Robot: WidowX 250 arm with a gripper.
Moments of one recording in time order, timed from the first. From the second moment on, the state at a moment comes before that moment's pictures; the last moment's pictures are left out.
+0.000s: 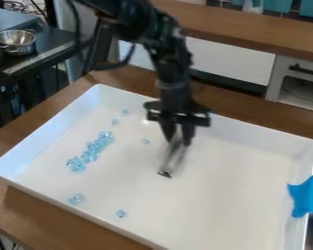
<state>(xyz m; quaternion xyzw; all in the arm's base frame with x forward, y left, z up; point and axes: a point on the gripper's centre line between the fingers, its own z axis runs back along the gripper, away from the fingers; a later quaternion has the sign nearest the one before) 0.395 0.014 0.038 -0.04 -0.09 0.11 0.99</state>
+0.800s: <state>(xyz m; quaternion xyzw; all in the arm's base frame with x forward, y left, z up) 0.370 0.105 0.034 -0.03 -0.11 0.17 0.98</state>
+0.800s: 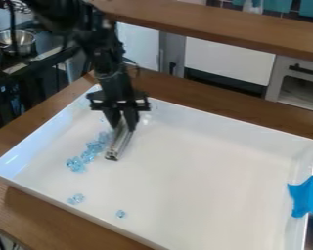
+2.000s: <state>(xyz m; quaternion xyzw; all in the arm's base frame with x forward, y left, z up) 0.342 -0.001 0.095 -0.12 -0.08 0.08 0.99</state>
